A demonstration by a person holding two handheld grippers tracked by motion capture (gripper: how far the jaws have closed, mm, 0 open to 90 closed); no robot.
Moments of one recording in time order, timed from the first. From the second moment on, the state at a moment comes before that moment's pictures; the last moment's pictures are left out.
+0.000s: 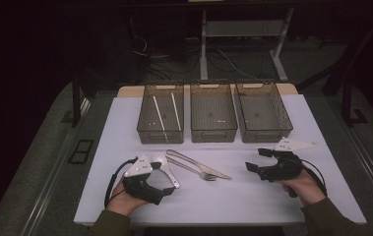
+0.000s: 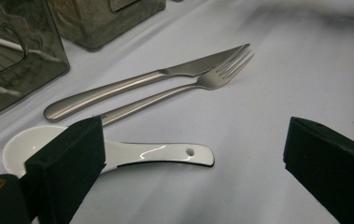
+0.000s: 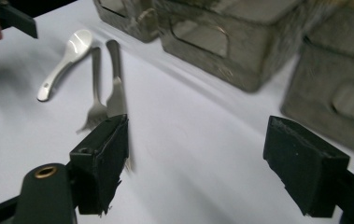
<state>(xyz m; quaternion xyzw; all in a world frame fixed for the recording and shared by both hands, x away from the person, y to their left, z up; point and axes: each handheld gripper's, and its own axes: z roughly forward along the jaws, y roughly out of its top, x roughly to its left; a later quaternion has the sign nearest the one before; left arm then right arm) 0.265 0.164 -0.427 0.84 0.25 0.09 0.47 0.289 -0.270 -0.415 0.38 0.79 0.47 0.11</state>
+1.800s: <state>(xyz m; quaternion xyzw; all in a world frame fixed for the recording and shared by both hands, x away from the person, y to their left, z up) 0.279 0.130 -0.441 0.90 0.26 0.07 0.34 0.246 -0.304 -0.436 0.39 0.79 0.45 0.13</state>
